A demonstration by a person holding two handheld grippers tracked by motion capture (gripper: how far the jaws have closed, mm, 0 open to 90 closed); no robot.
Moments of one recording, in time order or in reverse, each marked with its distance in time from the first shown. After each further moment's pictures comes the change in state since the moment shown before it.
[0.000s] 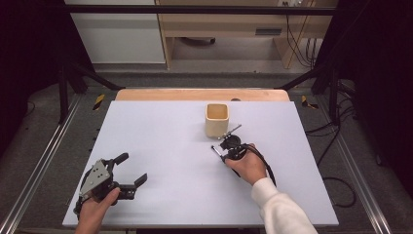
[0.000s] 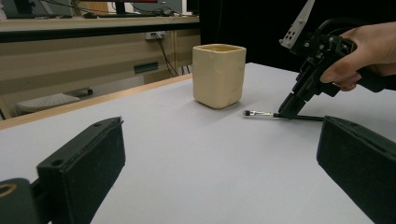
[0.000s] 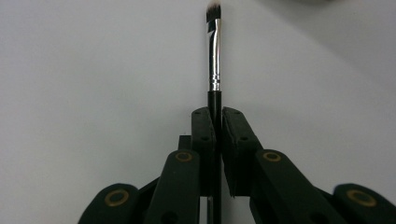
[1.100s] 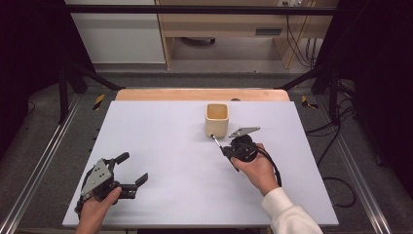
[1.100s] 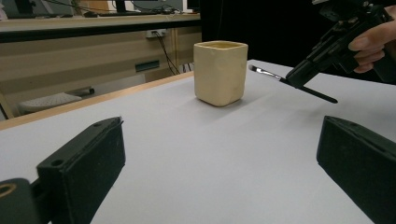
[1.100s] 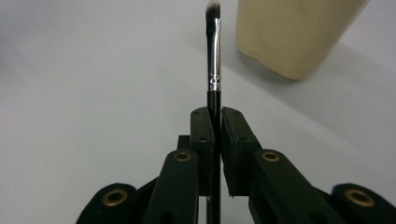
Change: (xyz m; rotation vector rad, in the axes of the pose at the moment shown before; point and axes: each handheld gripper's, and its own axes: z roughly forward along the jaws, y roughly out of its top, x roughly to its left) left arm 0.000 -0.001 0.003 0.012 0.008 0.016; right arm -0.003 -0.019 -0.039 -0.352 0.057 -0.017
